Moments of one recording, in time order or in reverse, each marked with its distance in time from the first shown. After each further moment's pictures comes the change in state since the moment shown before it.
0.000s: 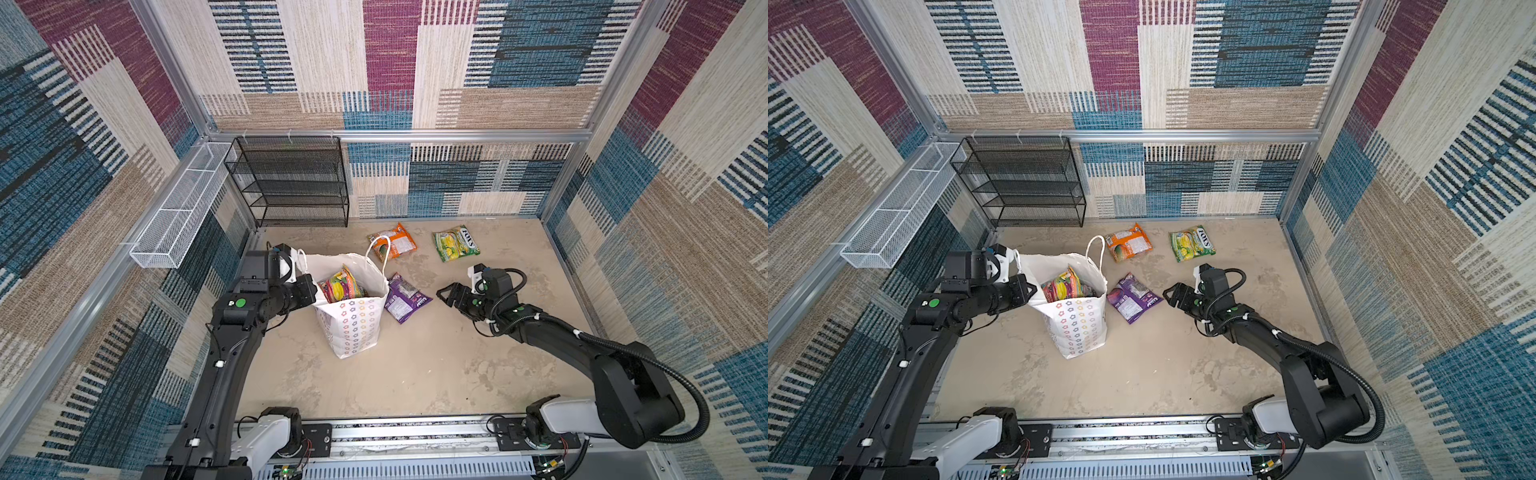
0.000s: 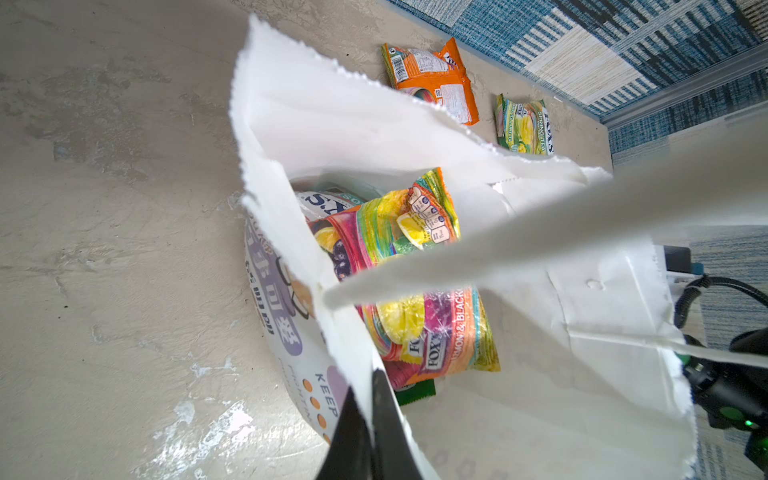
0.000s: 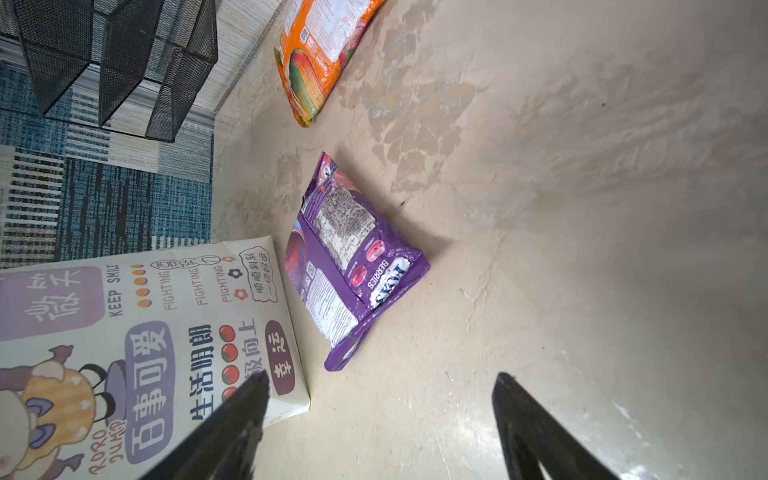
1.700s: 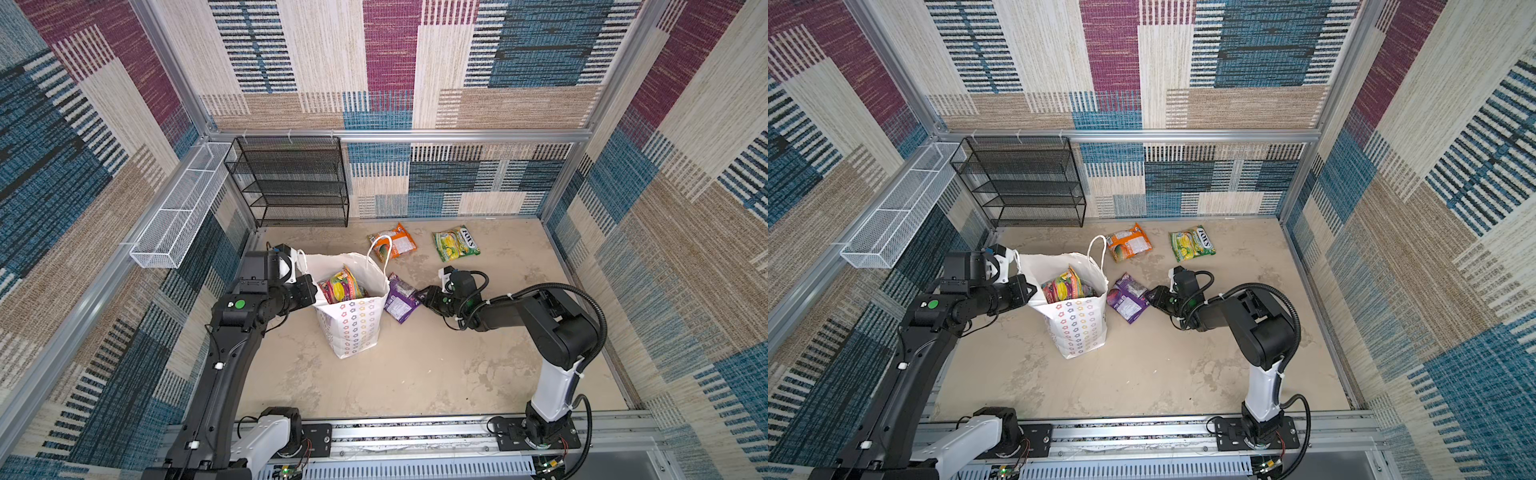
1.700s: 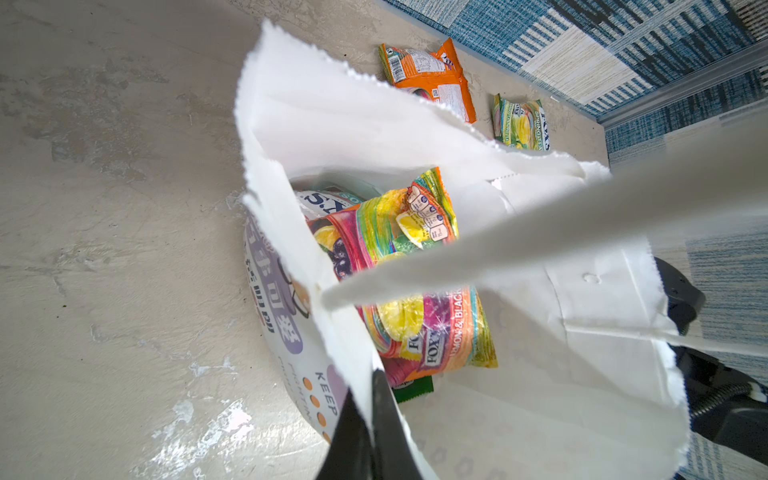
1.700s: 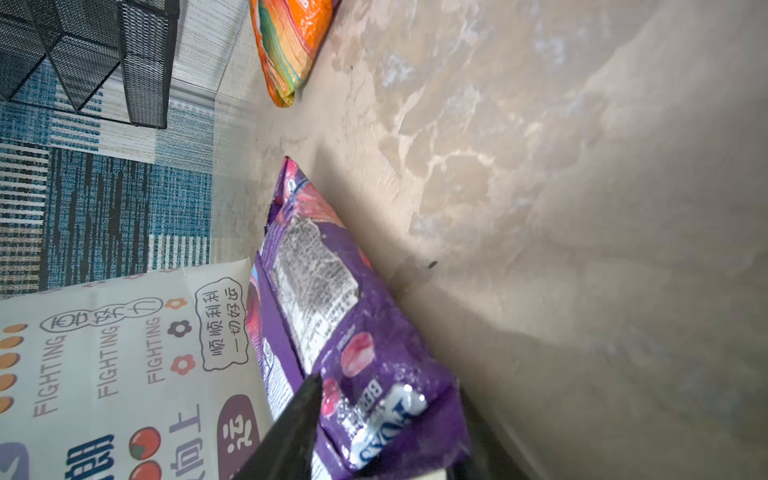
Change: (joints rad) left arm 0.000 -0.005 0.000 -0.002 0.004 0.000; right arm 0.101 0.500 0.119 0.429 -0.019 0.087
